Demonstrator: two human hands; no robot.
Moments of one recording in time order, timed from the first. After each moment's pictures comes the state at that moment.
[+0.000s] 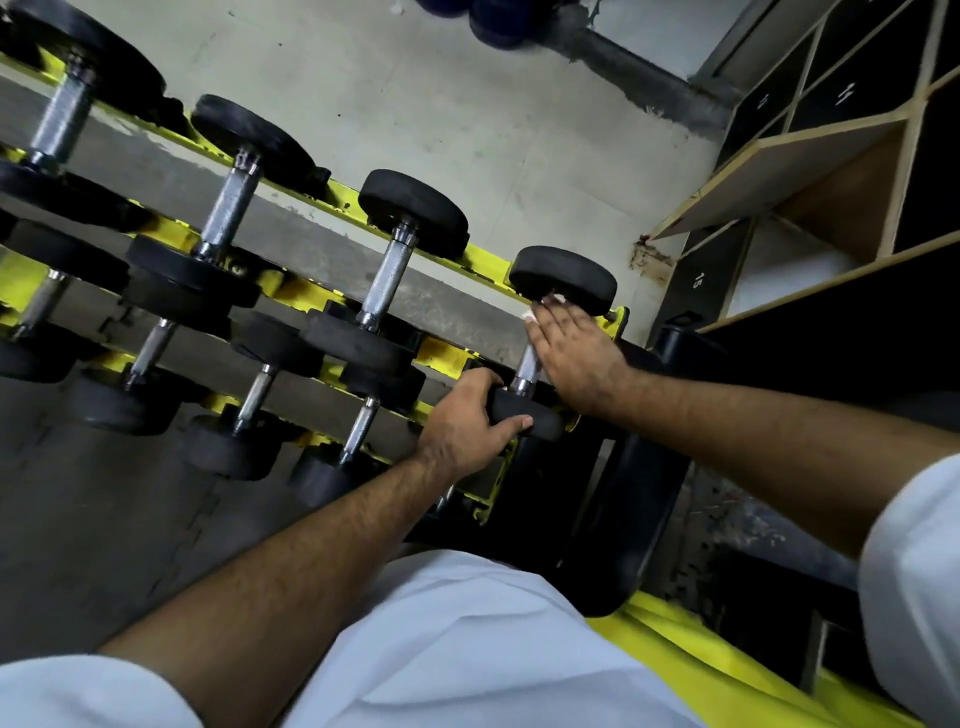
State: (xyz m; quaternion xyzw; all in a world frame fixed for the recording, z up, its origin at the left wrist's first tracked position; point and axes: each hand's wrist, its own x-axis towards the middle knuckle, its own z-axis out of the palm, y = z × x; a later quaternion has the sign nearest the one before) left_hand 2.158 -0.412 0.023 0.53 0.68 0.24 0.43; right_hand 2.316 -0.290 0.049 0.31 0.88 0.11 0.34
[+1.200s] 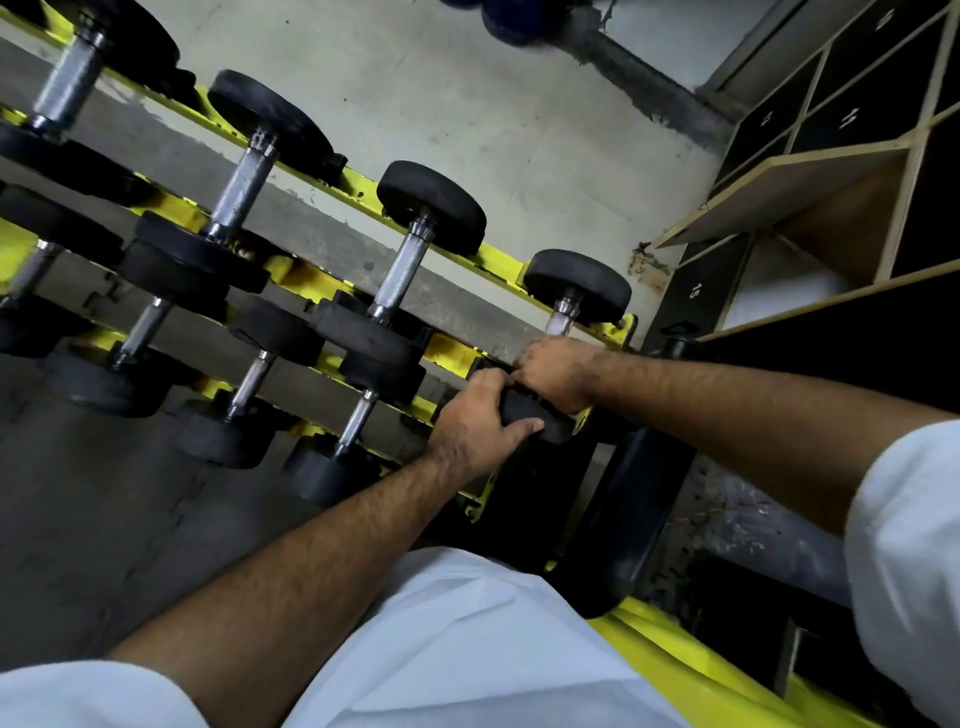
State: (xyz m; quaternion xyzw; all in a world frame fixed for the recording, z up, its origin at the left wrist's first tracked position) left_hand 2.158 -0.411 0.014 0.54 0.68 0.23 0.44; right_hand 2.272 -0.275 0.046 0.10 0.89 -0.01 0.44
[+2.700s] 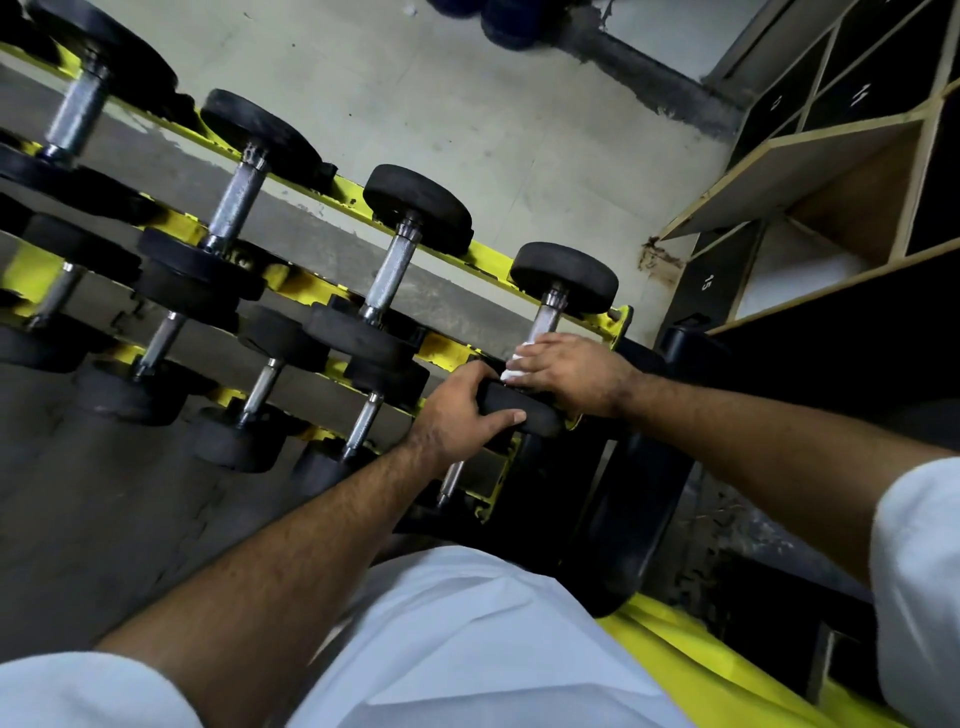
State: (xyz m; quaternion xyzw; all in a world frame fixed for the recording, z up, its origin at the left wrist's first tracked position) left_hand 2.148 -0.410 0.011 0.51 0.67 0.26 0.47; right_hand 2.340 -0.283 0.030 0.14 0.97 -0.08 0.17
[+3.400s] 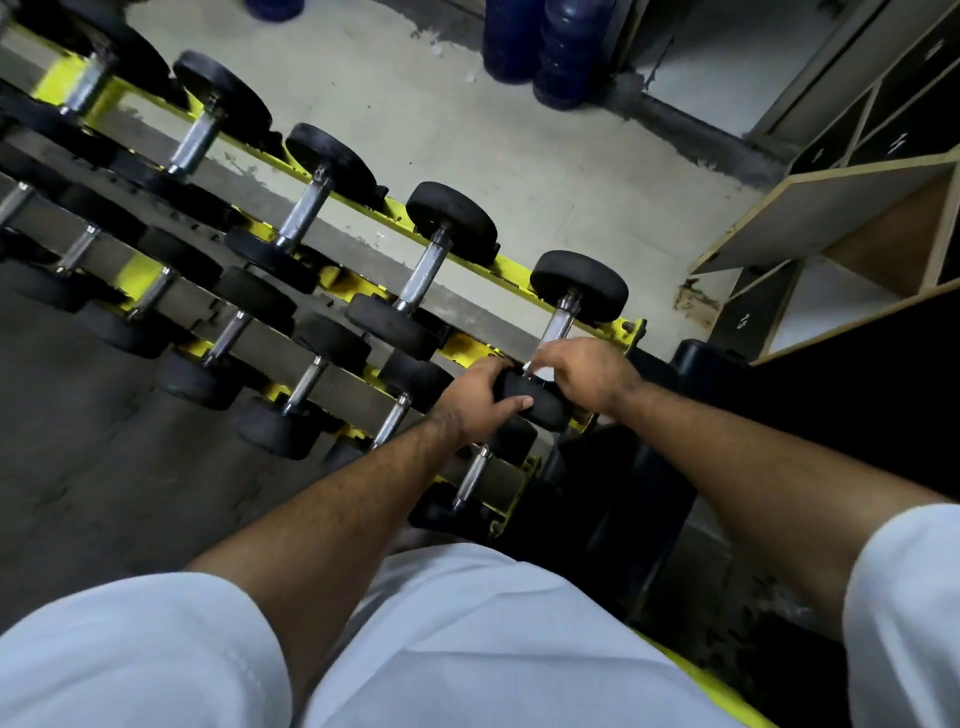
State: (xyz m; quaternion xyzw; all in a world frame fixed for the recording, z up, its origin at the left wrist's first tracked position) left_hand 2.165 -0.420 0.031 0.54 0.69 0.23 0.43; right_hand 2.340 -0.304 0.036 0.34 0.92 -0.16 0.07
